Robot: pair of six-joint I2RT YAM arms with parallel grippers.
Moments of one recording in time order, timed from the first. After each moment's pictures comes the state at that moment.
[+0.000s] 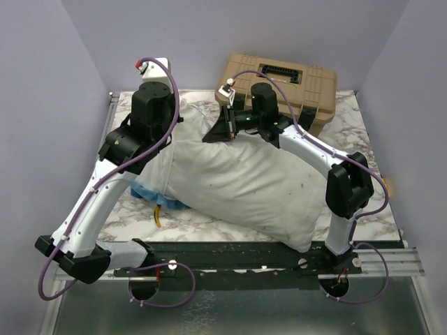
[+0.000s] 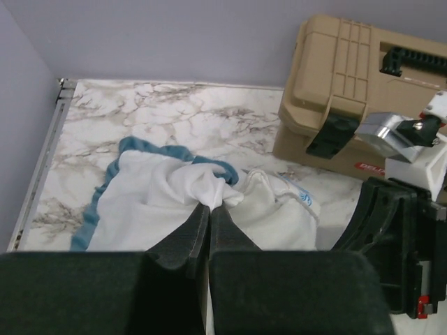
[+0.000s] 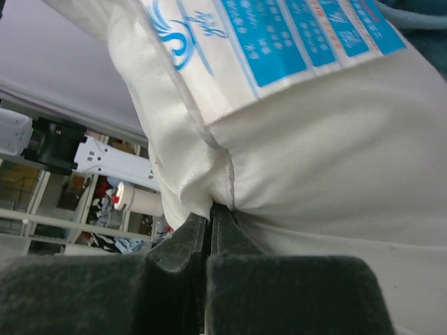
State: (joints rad) left arm -0.58 1.27 1.67 -0.72 -0.56 -0.24; right arm 0.59 1.87 1.54 0.16 -1.07 0.77
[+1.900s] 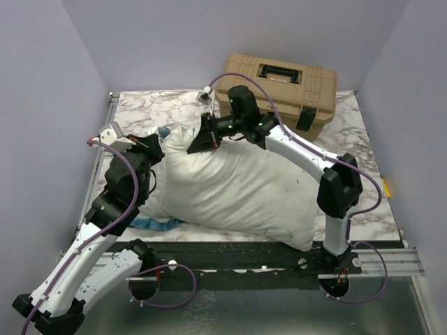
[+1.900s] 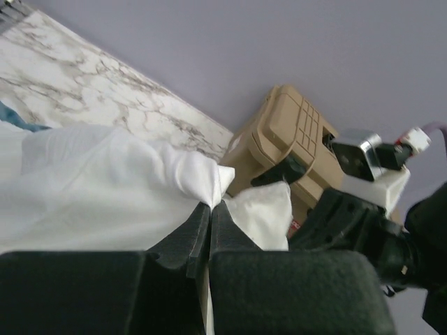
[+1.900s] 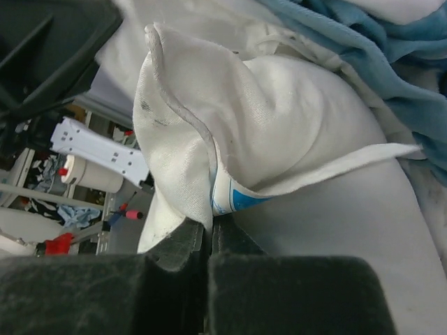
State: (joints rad) left arm -0.58 0.68 0.89 -0.27 -0.63 -0.69; right arm 0.73 1.97 1.76 -0.14 -0.98 0.44
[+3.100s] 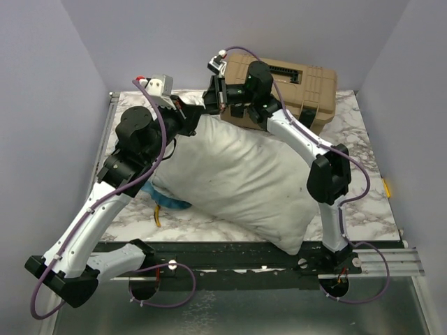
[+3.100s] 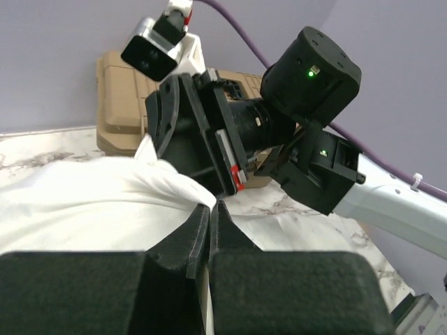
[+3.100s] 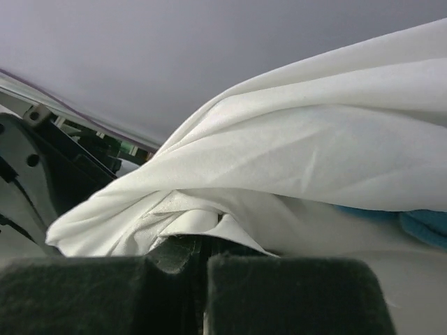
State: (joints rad) left arm -0.57 1.05 1.31 -0.22 -0.01 -0.36; right arm 0.61 2.11 1.97 0.32 -1.14 1.19
